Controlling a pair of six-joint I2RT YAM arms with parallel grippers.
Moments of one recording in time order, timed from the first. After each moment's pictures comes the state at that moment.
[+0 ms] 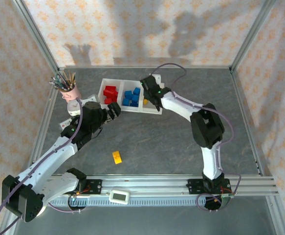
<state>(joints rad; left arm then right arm) -0.42 1.00 0.76 -0.33 -0.15 -0.81 0.62 2.06 1.63 -0.41 0.41 0.51</state>
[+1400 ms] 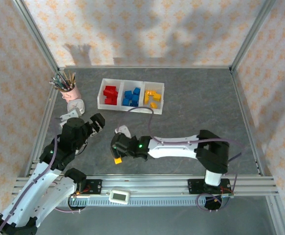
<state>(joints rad) -0.41 0.60 0.72 -0.69 -0.28 -0.87 1.29 1.80 1.21 -0.38 0.30 0.69</state>
